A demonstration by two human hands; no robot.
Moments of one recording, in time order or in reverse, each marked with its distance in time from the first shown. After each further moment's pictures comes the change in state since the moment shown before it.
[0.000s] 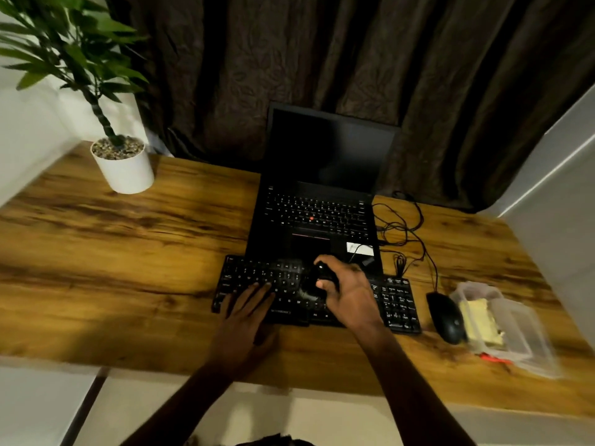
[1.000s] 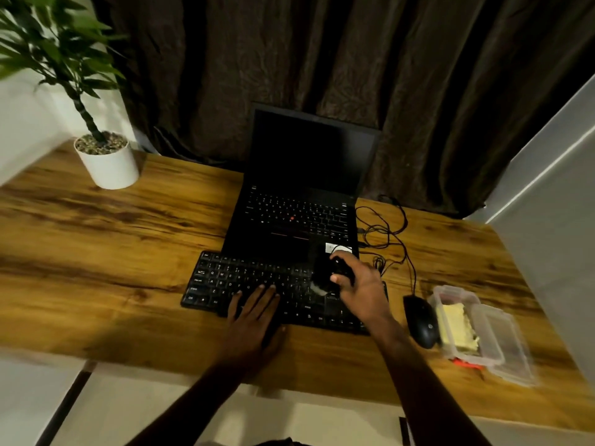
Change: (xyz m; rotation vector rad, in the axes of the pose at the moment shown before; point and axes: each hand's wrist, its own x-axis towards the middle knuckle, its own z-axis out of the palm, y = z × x) left_hand 0.017 0.069 0.033 0.094 -0.056 -0.044; right_hand 0.009 0.076 -0.045 0.156 0.047 0.012
